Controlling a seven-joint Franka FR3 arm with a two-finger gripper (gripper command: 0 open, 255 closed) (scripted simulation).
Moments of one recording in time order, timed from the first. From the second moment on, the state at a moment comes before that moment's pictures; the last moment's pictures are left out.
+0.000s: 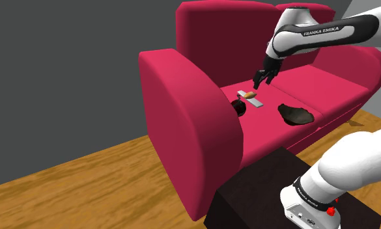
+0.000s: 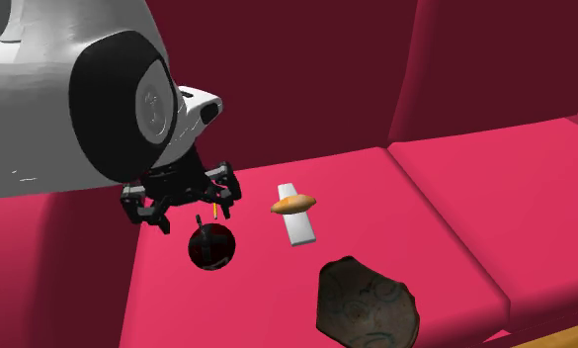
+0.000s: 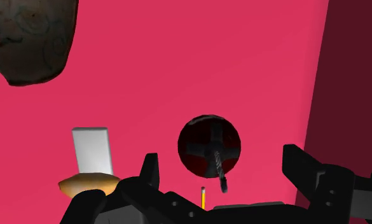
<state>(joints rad) -0.10 -0.40 -0.23 -2.37 -0.14 2.07 -0.16</state>
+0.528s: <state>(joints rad) -0.12 -0.12 -0.34 -2.25 -0.07 2.20 -0.32</state>
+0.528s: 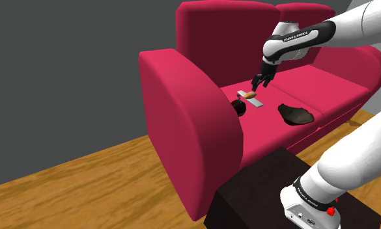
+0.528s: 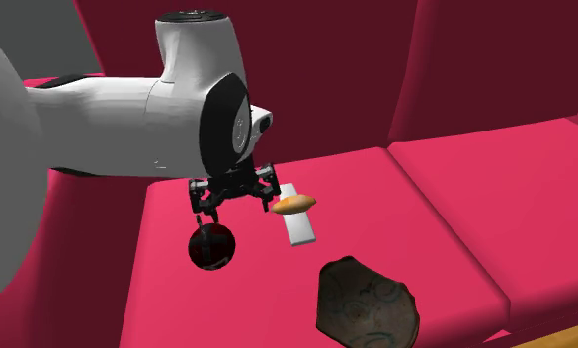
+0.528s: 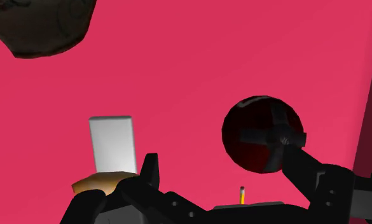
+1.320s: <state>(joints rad) -0.23 0.37 -0.37 -1.91 0.18 2.27 -0.58</state>
